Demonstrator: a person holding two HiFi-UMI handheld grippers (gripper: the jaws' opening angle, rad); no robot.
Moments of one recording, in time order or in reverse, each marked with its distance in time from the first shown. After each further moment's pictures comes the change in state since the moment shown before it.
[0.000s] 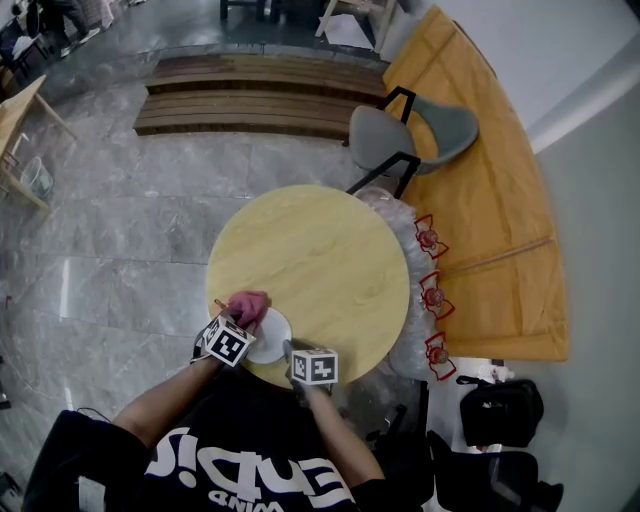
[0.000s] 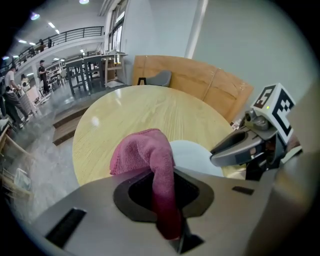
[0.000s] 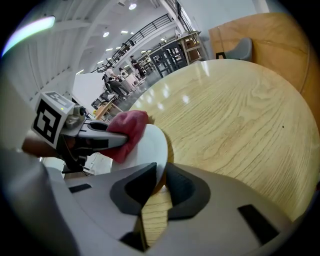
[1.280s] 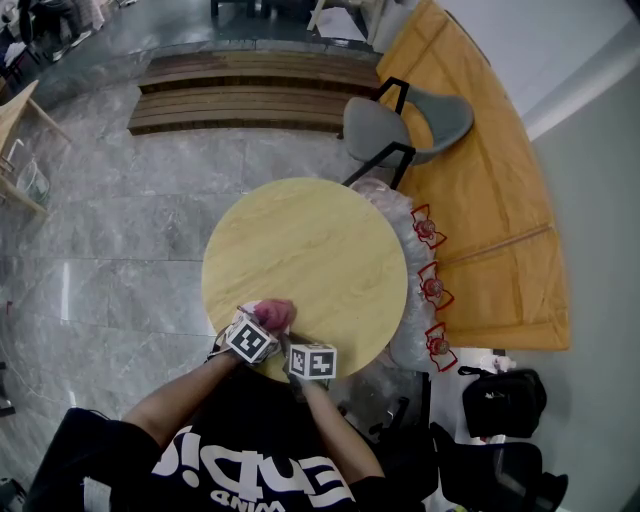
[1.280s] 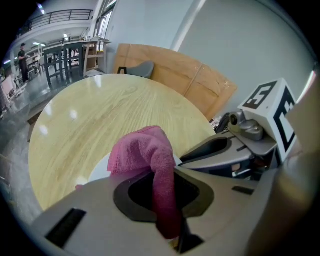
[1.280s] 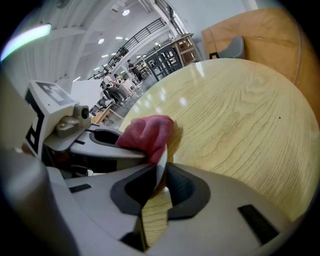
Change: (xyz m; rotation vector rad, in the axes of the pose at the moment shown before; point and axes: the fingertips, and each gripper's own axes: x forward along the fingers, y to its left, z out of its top) left arm 0.030 -0.070 0.007 0.061 0.094 -0.189; right arm 0.000 -0.002 0.000 0.062 -0.043 0.000
